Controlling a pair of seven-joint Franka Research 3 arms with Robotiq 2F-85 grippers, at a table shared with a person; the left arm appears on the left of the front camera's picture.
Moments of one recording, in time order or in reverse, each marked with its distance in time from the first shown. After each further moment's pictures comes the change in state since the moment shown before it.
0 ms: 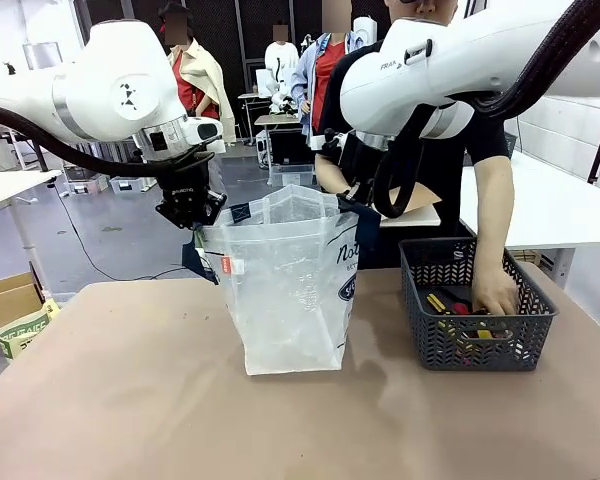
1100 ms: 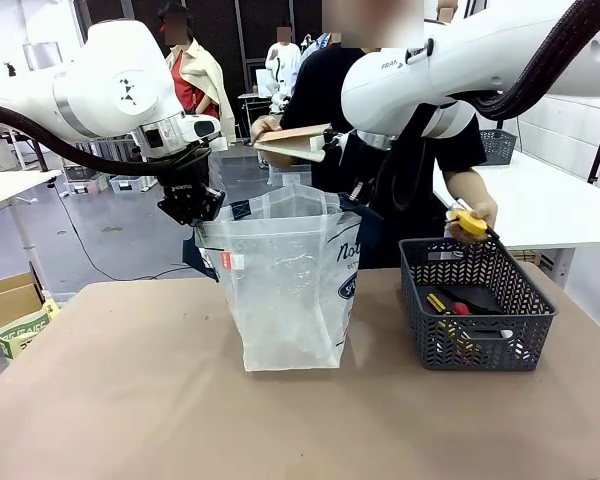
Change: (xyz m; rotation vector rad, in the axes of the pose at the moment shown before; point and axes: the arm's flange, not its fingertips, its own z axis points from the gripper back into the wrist) left arm 0.011 0.008 0.001 -0.031 0.003 -0.071; right arm -0.001 -0.001 0.001 -0.003 -0.001 0.071
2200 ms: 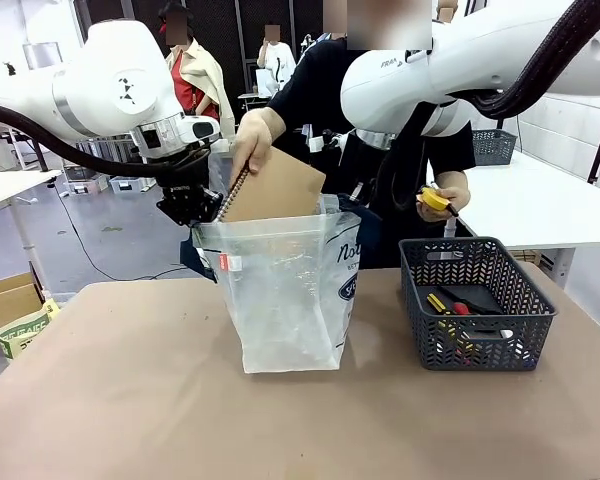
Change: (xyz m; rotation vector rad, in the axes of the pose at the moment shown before) left arm -0.002 0.001 0.000 0.003 0.016 -0.051; right arm 0.000 0.002 0.000 0.012 0.014 0.018
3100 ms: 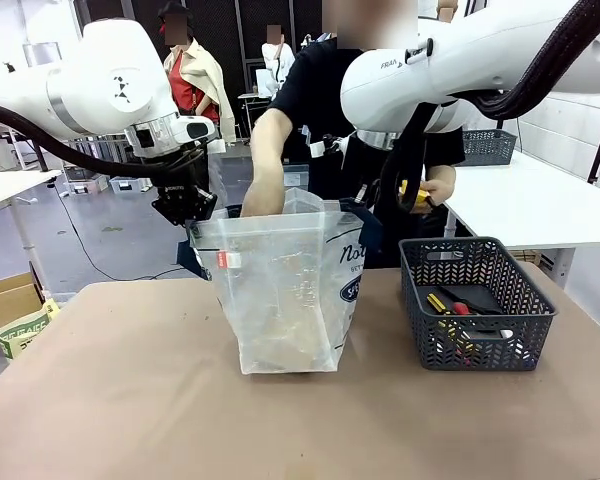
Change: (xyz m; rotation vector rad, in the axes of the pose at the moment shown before) left arm -0.003 0.007 0.001 0.001 0.015 -0.038; right arm -0.003 0.001 0.000 -0.002 0.058 0.029
